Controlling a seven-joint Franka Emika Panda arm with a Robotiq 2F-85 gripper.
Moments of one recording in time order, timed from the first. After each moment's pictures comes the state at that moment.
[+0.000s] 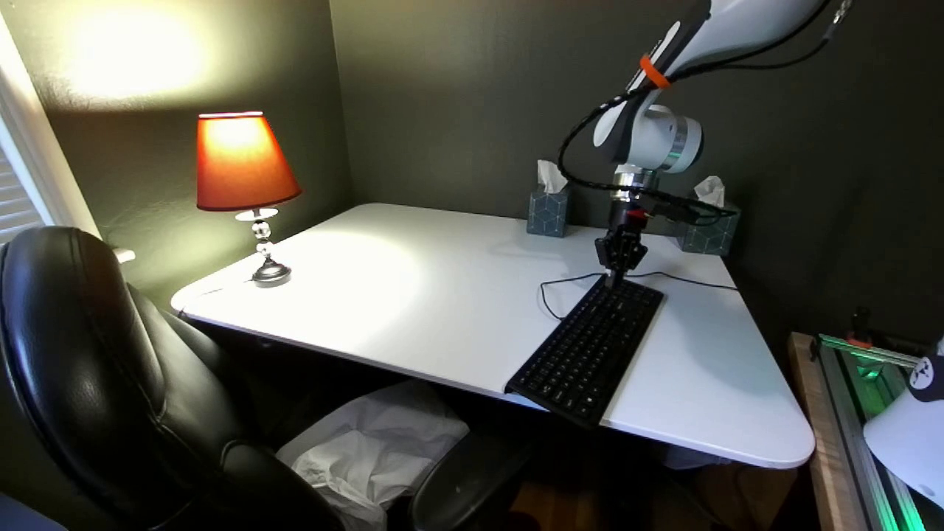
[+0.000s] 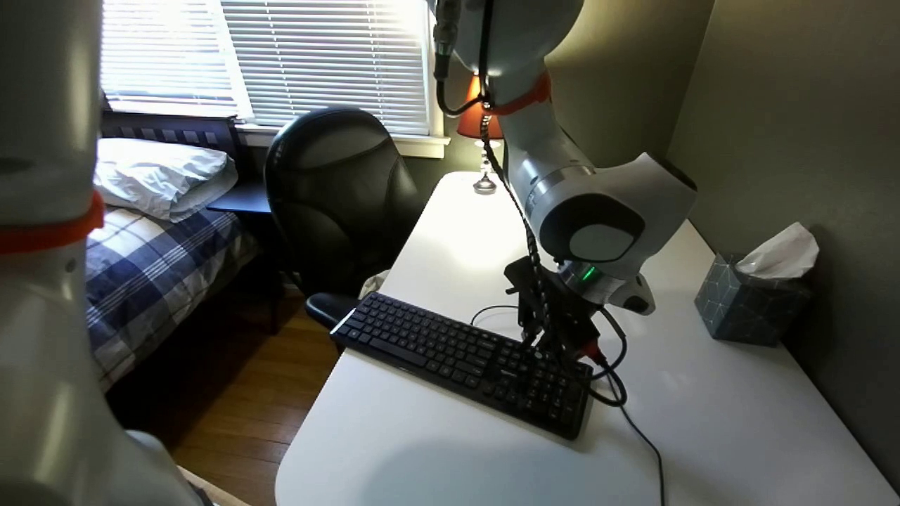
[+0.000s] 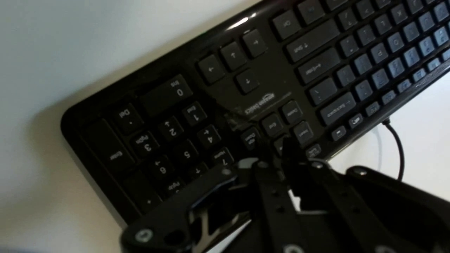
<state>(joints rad) -0.42 0.37 -0.14 -2.26 0.49 2.36 -0.42</state>
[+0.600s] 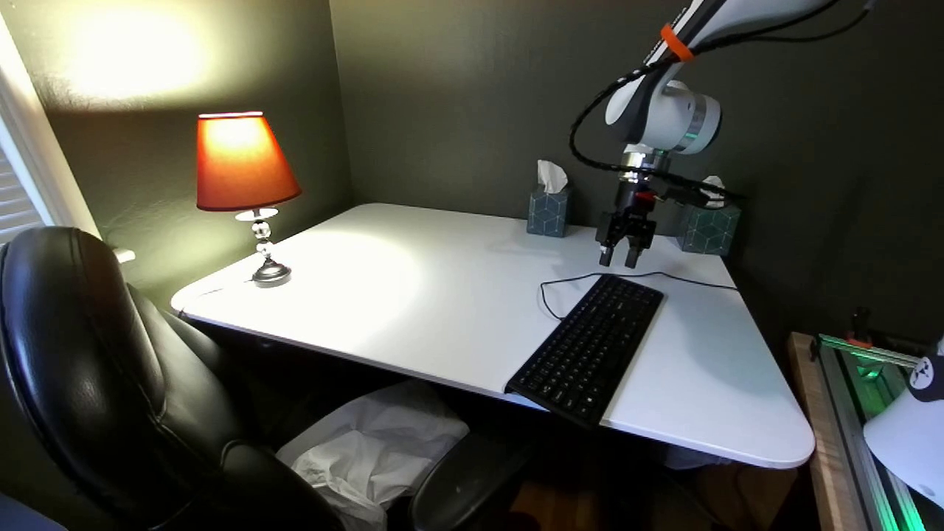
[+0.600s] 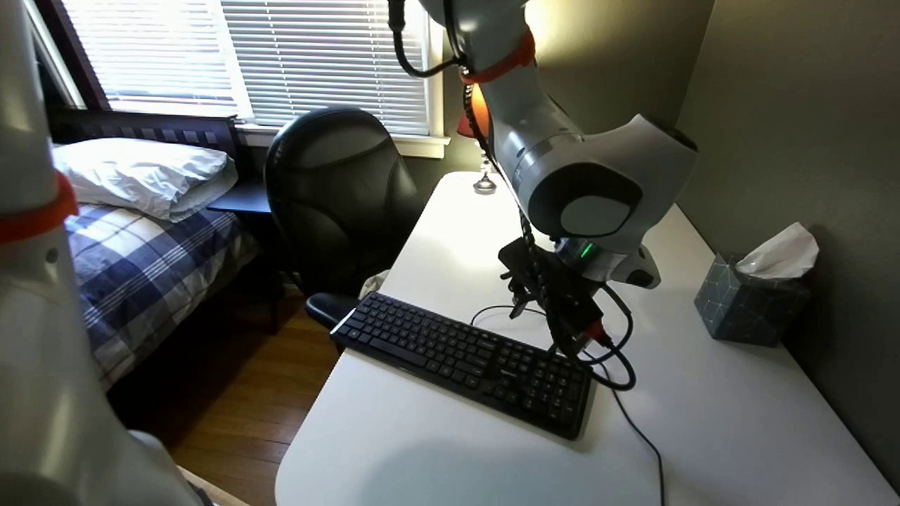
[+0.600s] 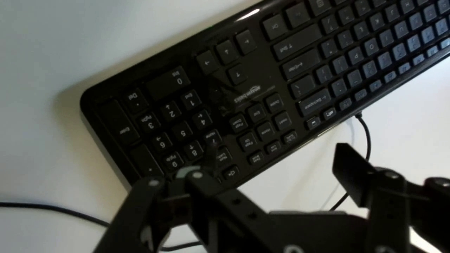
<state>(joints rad) -0.41 0.24 -0.15 -2.34 0.46 2.40 -0.44</state>
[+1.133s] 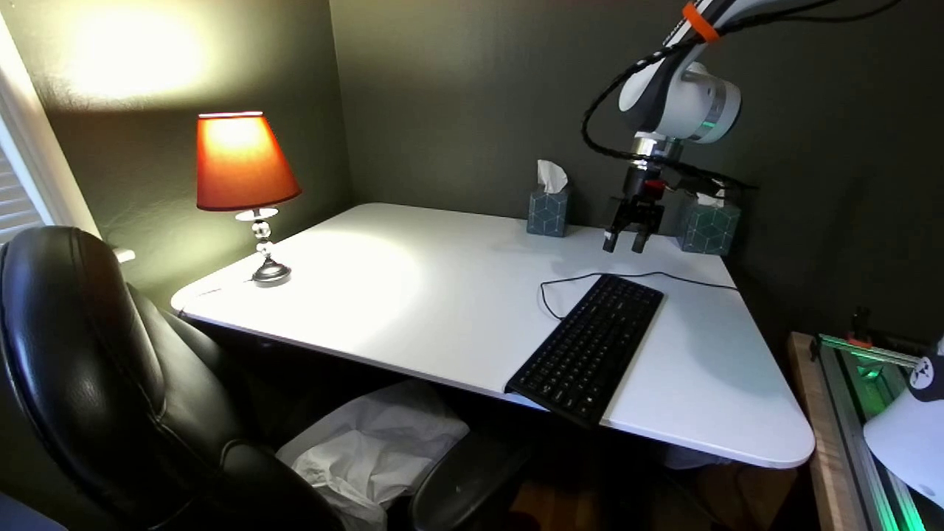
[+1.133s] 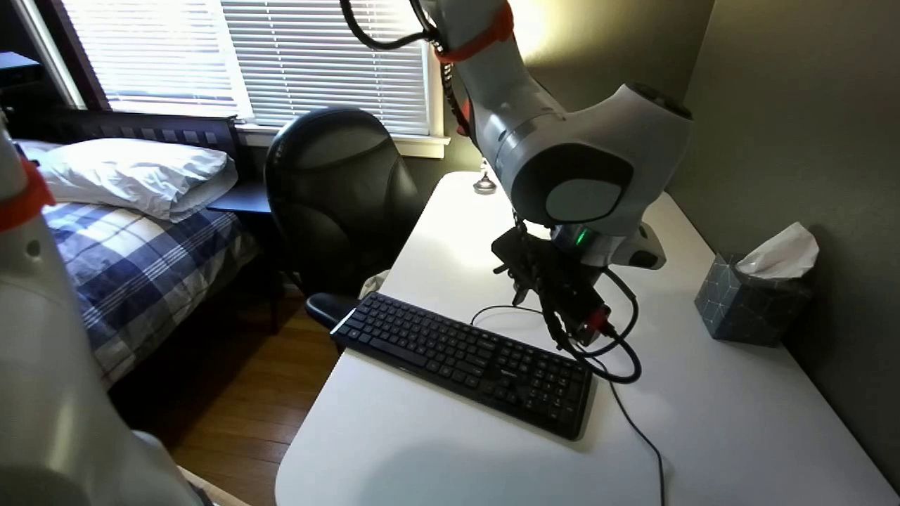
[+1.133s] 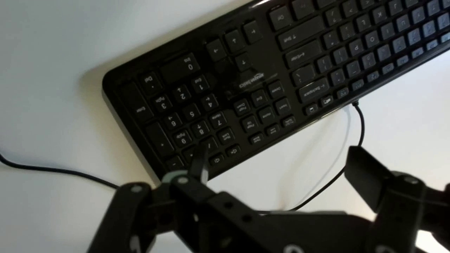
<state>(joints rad) -0.39 0.13 -0.17 -2.43 0.43 2.48 -0.44</state>
